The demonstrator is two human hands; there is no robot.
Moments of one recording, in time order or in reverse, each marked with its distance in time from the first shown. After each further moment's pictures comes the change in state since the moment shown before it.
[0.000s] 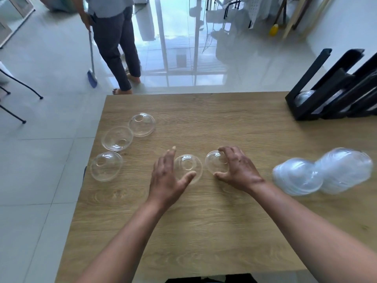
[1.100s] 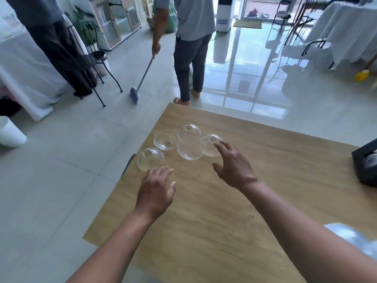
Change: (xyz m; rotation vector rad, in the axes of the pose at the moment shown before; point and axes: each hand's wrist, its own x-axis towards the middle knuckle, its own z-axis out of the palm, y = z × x) left_hand -0.048 -0.041 -0.066 0.331 0.309 -0.100; right_hand 0.069 -0.105 -0.013 0.003 -0.001 -0.456
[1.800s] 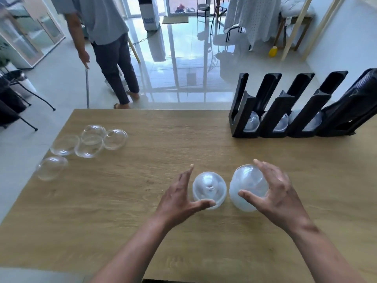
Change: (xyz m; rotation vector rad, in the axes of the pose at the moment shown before) left_hand -0.080 0.342 0.102 -0.369 -0.516 0.123; right_hand -0.343 0.251 -0.152 0.150 0.289 0.461
